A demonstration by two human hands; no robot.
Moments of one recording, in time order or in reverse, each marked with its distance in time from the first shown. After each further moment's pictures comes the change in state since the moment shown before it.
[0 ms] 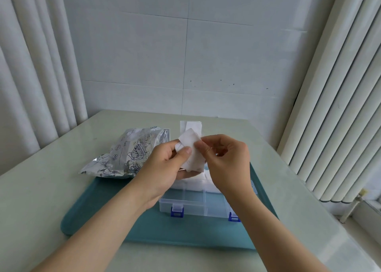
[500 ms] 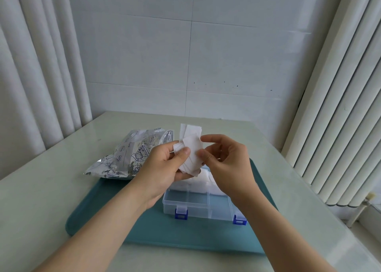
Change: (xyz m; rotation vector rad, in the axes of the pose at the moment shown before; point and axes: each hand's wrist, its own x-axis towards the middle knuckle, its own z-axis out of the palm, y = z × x) left_hand 0.003 -0.003 -0.014 -0.003 0.029 -0.031; right_hand 0.000 -0.001 -0.002 0.133 -0.158 0.083
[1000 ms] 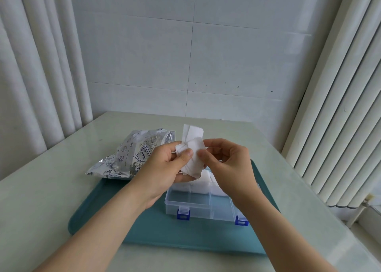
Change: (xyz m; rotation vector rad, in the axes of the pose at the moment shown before) left_hand 0.000 0.002 -0.005 0.021 -0.040 -0.003; right_hand -0.003 -0.002 0.002 0.025 0.004 0.056
